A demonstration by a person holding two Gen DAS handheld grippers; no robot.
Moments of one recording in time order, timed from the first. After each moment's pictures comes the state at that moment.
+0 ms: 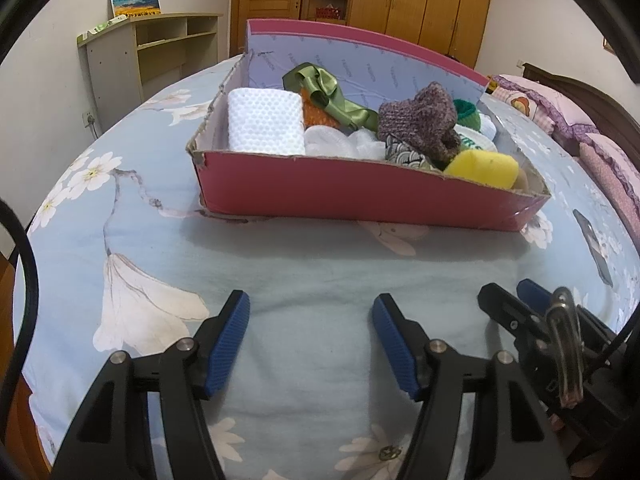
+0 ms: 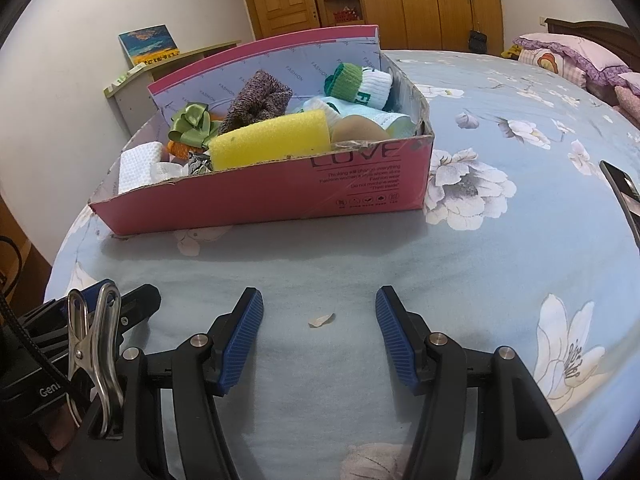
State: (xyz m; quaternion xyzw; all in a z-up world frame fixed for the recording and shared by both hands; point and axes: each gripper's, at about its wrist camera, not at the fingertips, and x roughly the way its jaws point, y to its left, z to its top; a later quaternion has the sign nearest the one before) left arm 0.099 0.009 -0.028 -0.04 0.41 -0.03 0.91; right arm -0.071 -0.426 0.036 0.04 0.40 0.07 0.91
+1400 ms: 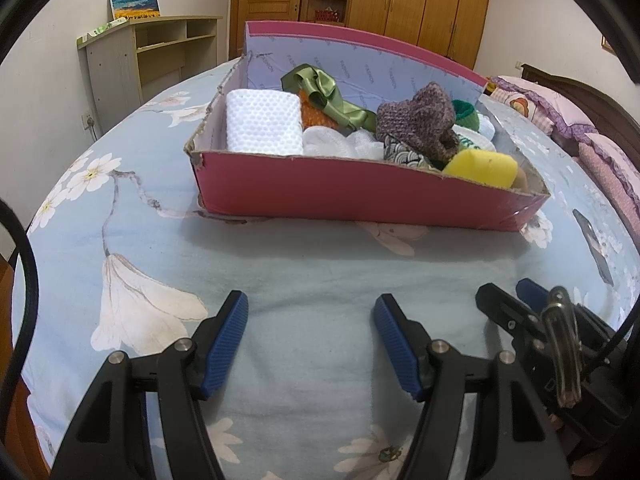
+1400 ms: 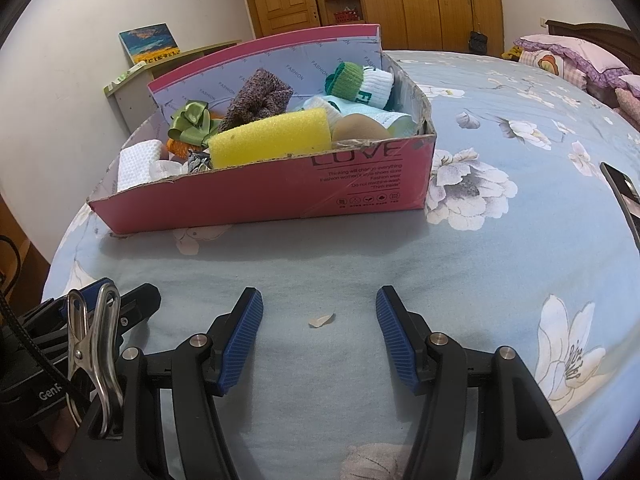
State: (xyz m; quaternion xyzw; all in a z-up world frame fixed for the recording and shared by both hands) left arm 0.097 0.007 -0.030 -0.04 0.41 -0.03 0.91; right arm -0.072 -0.425 0.035 0.04 0.40 0.07 0.91
